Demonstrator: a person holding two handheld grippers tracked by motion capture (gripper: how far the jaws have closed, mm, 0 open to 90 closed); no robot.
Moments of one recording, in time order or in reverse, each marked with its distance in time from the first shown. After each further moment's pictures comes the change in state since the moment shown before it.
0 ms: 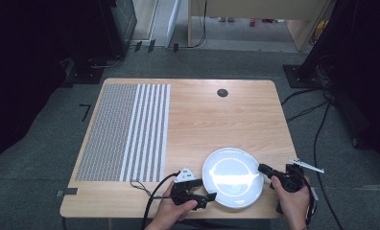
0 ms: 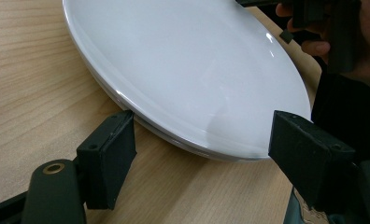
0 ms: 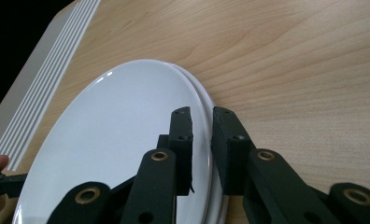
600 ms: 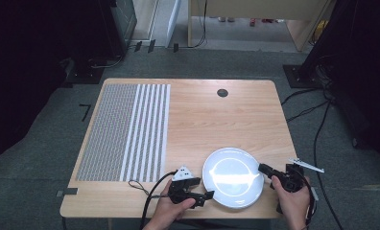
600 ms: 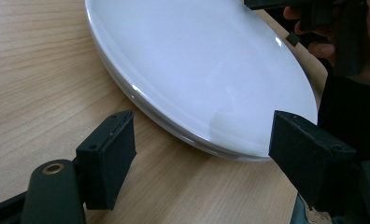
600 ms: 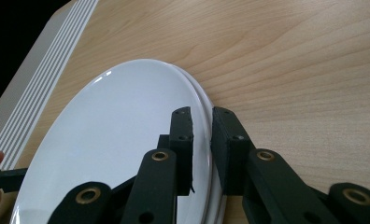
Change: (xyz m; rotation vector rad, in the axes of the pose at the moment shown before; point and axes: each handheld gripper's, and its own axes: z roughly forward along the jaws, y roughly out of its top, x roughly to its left) left arm 0.004 0.001 -0.004 -0.003 0.012 -0.007; right arm 0.001 0.001 0.000 0.000 -0.009 -0.008
